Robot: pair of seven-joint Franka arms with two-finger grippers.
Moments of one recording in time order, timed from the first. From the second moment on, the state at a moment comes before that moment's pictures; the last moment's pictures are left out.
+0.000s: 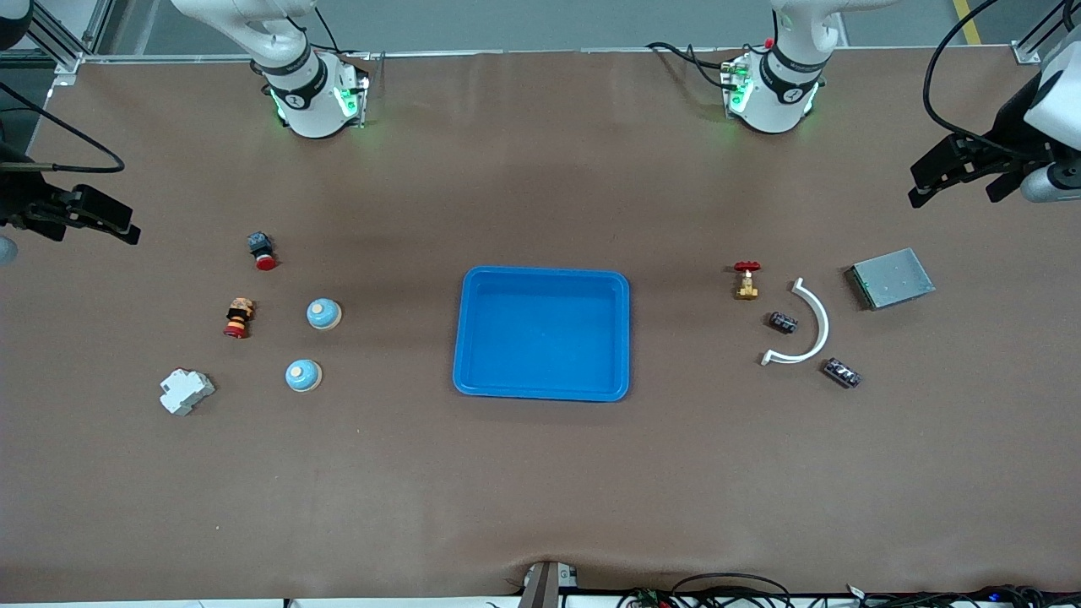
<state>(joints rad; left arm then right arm) 0.07 -0.10 -0.15 -1.63 -0.02 1.58 -0.18 0.02 0.05 -0.04 -1.48 0.01 1.49 0.05</state>
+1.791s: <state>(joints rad) 0.06 0.01 -0.16 -1.47 0.00 1.52 -0.20 0.02 0.05 -0.05 -1.48 0.04 1.49 0.02</state>
